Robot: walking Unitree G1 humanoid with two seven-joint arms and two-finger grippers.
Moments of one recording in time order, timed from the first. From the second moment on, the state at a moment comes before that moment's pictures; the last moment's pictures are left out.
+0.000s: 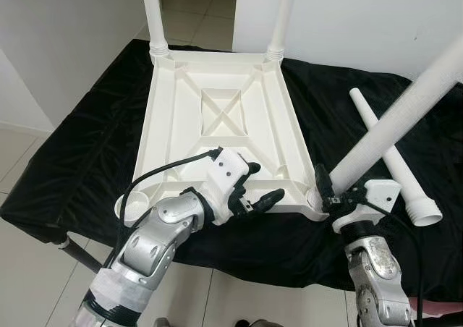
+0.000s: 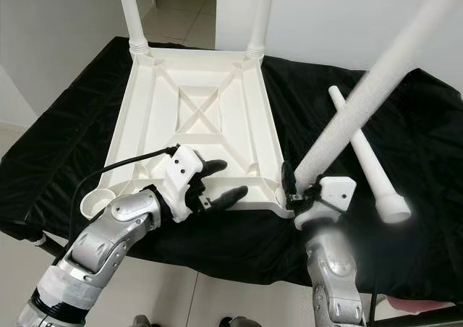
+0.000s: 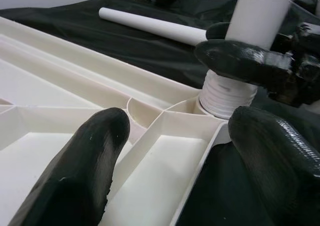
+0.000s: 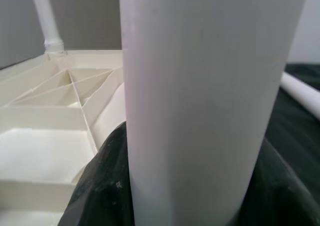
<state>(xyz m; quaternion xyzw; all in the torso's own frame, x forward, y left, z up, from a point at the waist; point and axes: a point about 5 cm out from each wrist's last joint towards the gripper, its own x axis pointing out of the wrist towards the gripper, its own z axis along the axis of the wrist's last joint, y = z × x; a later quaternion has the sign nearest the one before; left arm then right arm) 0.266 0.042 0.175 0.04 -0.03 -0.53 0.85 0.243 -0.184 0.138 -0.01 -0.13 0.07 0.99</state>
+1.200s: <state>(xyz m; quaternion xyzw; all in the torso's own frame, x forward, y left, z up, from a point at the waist) 0.269 0.043 0.179 0.05 -0.03 -0.53 0.85 0.242 -0.178 0.133 0.00 -0.11 0.10 0.99</state>
